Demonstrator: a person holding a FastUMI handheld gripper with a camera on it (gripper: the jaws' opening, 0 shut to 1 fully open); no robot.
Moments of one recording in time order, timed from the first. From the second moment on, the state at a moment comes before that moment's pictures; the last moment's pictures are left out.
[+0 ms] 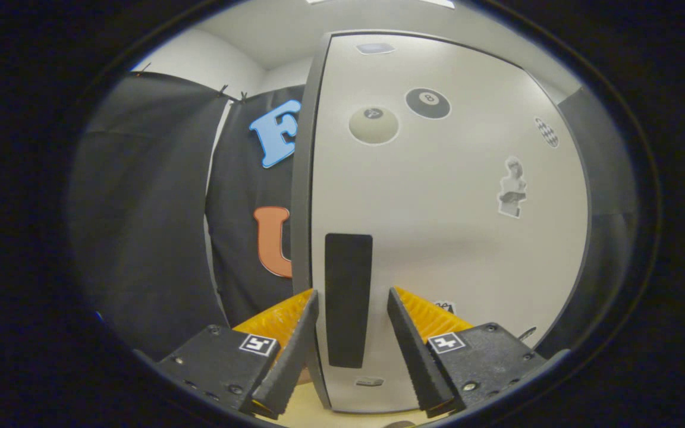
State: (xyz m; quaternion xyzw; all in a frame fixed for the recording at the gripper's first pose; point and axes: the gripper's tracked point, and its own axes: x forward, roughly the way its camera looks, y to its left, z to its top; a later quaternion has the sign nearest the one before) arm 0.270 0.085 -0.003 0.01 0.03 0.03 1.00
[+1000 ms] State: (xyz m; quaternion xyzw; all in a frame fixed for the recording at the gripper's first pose) arm 0.201 0.067 -0.013 0.03 0.03 0.11 0.99
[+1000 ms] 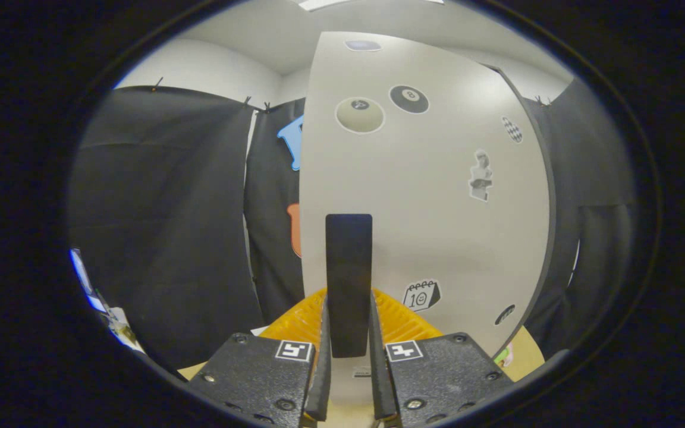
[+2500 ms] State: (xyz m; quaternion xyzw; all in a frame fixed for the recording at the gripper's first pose) arm 0.146 -0.033 -0.015 0.07 0.01 -0.03 1.00
